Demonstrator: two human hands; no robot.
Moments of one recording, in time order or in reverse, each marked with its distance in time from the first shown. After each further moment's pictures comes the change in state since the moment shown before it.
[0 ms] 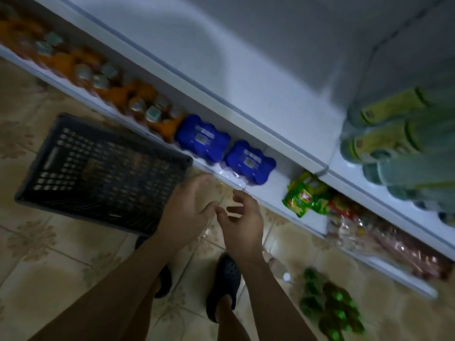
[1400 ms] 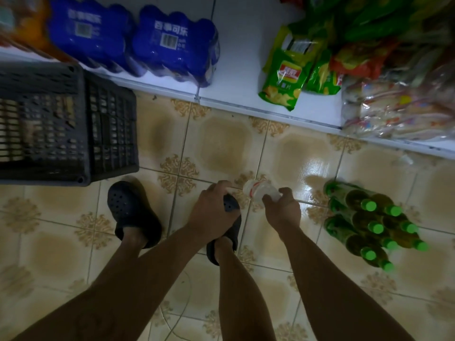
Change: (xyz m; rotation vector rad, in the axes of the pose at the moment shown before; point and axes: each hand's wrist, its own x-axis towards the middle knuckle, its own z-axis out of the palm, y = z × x) left_hand -0.112 -0.075 0.352 0.409 -0.555 -0.284; right_hand -0.004 0.425 -0.109 -0.159 -0.091 0.648
